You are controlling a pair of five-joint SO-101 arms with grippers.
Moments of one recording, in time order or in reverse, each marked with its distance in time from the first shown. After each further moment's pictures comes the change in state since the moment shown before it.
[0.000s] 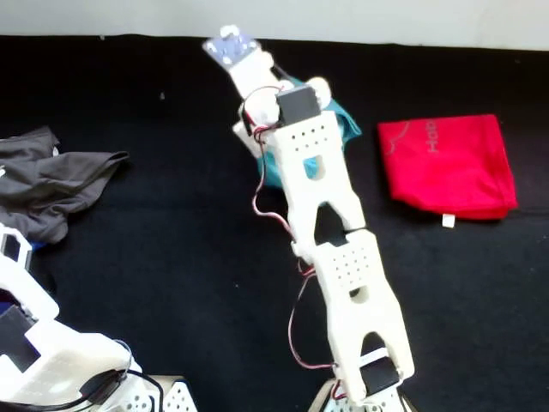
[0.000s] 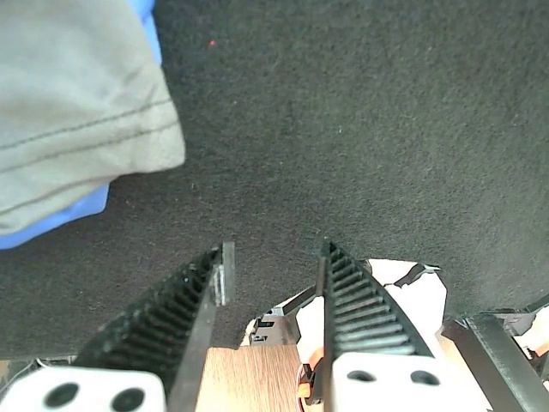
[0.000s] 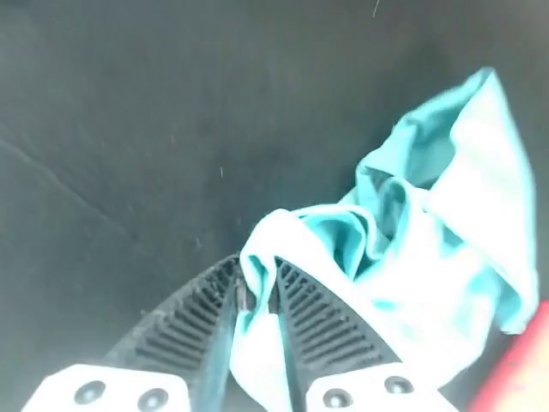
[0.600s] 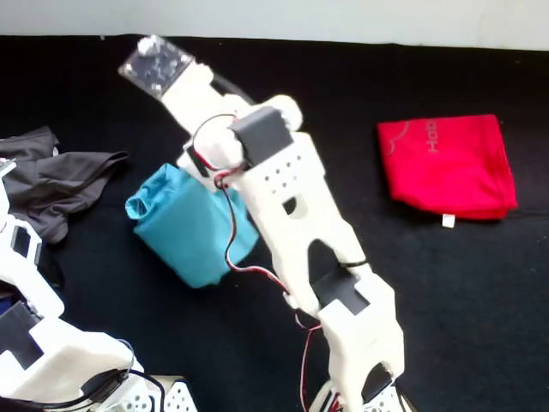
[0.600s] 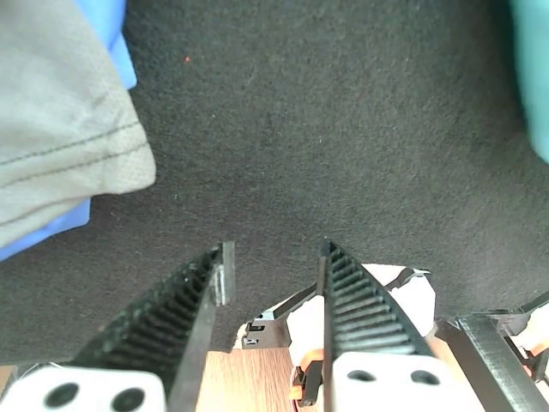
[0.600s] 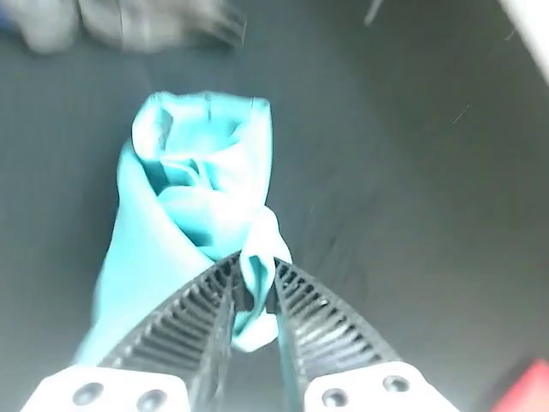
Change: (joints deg) left arm 3.3 0.0 0.0 0.0 3.2; right arm -13.7 -26.5 29.0 -1.1 -0.5
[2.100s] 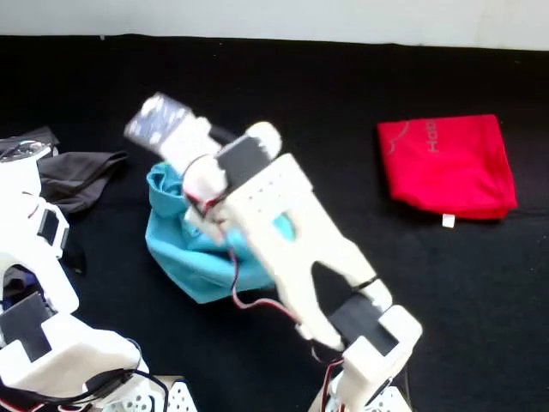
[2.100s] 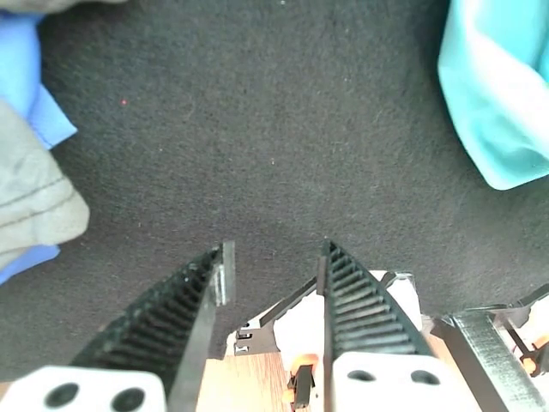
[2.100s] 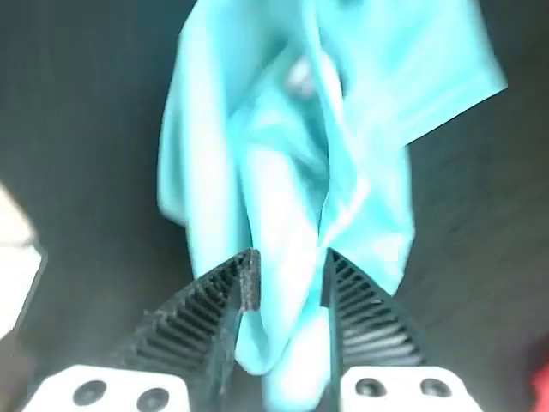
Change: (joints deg) left arm 9.0 0.0 0.0 0.0 4.4; right arm -5.5 -13.5 32.4 -0.4 -4.0
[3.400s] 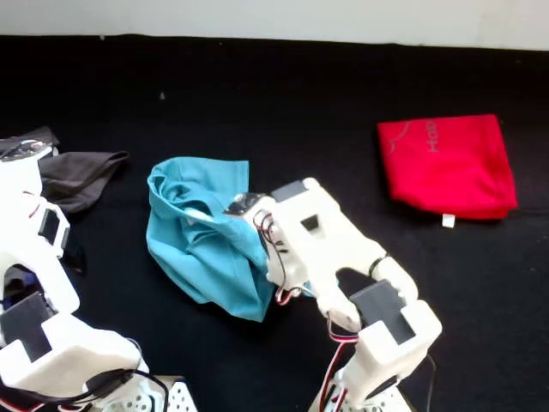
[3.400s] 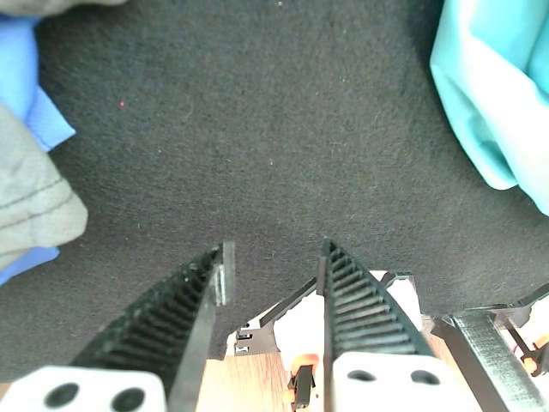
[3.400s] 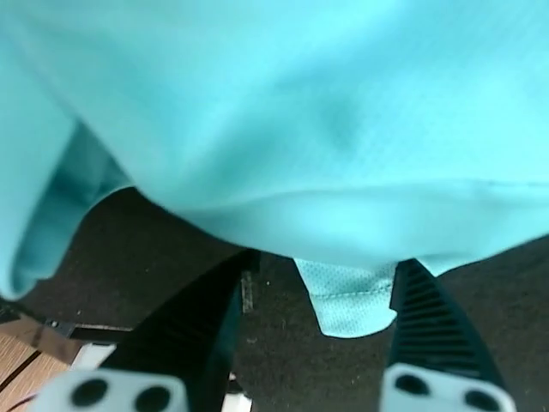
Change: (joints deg) left arm 0.3 0.0 0.0 0.0 0.0; right arm 15.2 -0.4 50.4 -21.2 10.0
